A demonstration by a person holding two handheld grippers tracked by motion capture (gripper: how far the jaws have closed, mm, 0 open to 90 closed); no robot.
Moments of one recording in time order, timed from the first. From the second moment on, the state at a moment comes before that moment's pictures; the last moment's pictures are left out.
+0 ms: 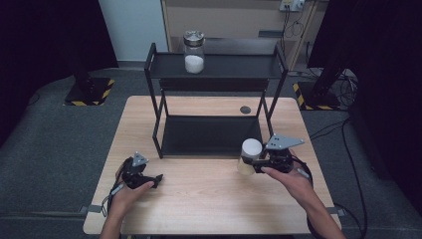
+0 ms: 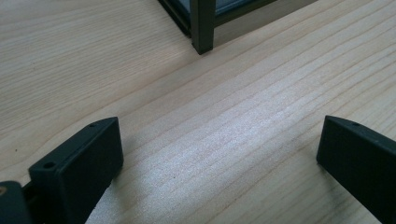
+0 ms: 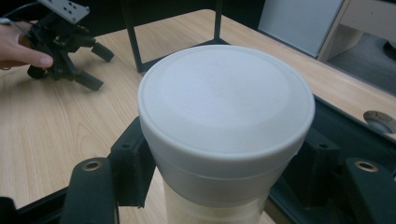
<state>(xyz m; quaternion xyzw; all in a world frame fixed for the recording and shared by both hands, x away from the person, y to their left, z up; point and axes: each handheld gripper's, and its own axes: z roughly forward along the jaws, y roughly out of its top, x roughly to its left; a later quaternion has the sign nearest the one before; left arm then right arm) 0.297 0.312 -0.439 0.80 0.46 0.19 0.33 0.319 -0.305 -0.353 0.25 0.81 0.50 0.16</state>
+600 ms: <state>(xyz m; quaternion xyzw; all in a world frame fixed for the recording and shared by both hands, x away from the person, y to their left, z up) 0.300 0.314 -0.439 0.81 0.45 0.18 0.33 0.349 -0.286 -0.275 0.23 0.82 0.49 0.17</state>
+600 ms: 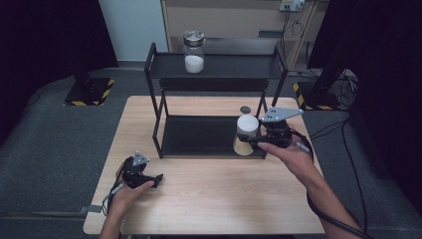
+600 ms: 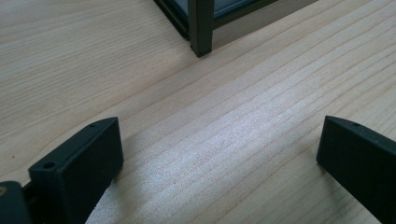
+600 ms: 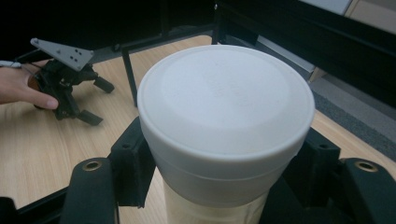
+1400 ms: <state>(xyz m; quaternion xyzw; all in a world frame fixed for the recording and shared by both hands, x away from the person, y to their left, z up) 0.301 0.313 -0.440 0.81 0.45 0.19 0.33 0.382 -0.282 -0.169 0.23 0.83 0.49 0.14</state>
